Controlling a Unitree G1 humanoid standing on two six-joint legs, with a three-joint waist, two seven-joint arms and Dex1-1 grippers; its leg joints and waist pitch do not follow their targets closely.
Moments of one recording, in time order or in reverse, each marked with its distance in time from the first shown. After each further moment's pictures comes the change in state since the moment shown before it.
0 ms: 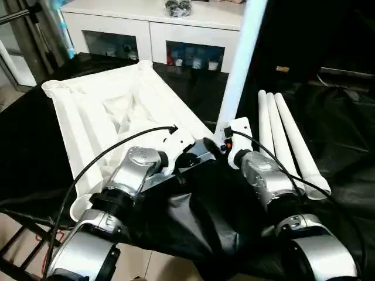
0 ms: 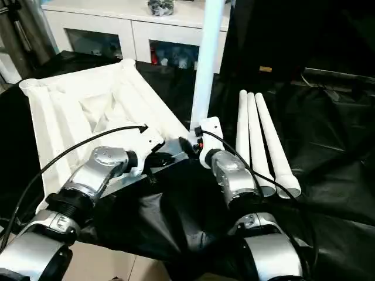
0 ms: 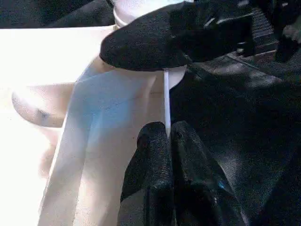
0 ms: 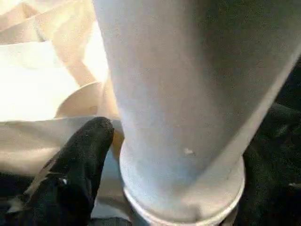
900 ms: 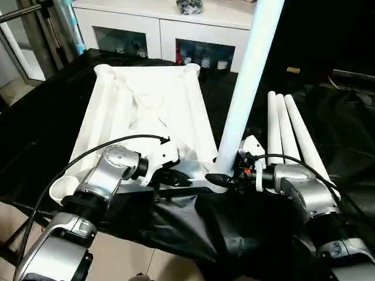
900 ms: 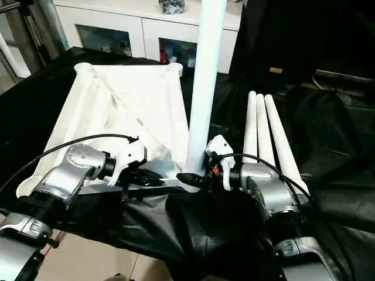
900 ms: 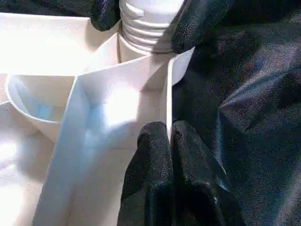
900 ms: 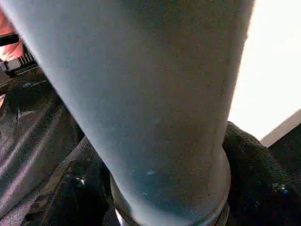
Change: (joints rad) left arm 0.040 0.162 -0.063 -0.046 -0.061 -0.139 -0.397; right arm 0.181 -0.211 0.128 -0.340 0.083 0.151 0.584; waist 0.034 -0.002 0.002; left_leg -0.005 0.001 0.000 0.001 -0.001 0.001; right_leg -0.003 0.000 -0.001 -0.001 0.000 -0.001
